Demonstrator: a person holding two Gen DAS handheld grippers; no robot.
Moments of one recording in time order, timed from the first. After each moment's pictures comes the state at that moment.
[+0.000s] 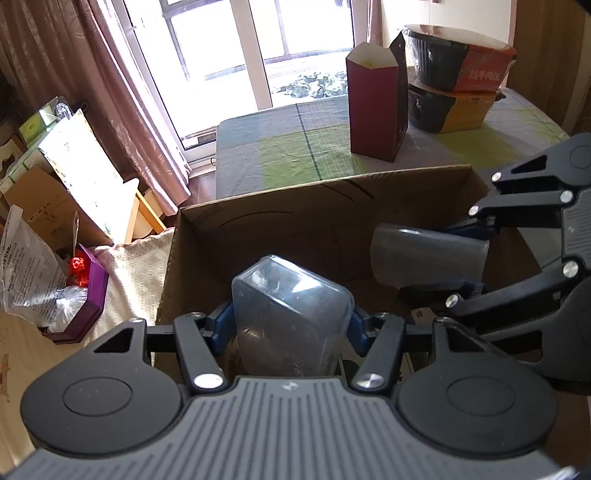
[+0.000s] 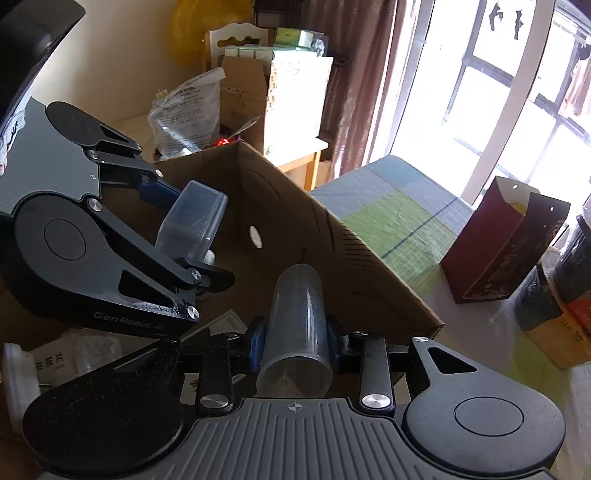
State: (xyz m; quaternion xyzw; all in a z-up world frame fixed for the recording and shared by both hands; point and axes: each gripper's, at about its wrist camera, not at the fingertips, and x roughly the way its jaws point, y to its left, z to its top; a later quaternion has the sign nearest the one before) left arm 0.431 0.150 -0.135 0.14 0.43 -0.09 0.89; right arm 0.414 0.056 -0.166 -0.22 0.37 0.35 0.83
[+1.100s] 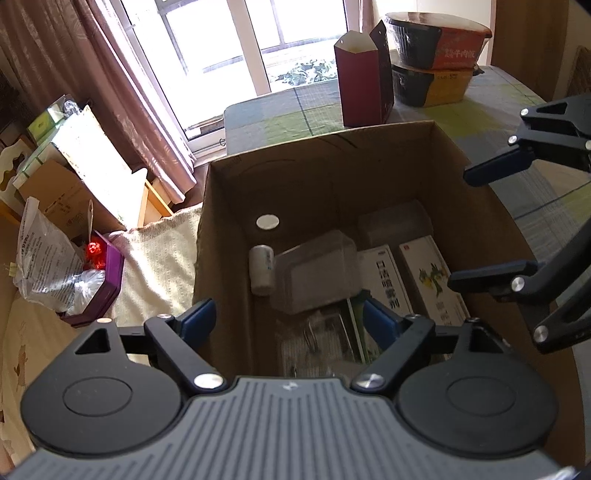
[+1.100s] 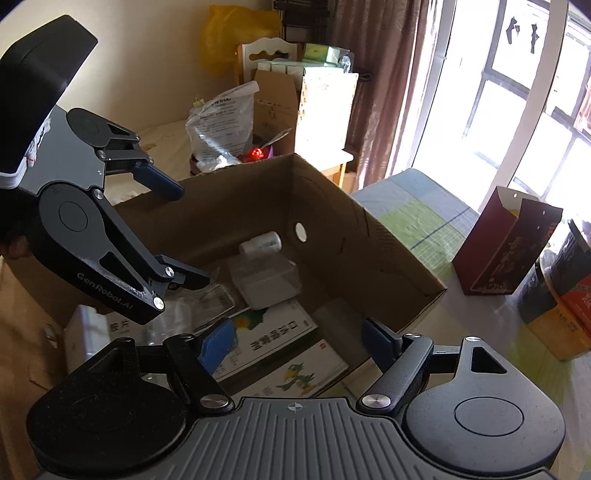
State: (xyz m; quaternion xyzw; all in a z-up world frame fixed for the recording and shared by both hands) left arm 0.364 0.167 -0.111 0.16 0.45 -0.09 0.87; right arm 0.350 0.038 -0.131 -0.20 0.36 0.39 0.82
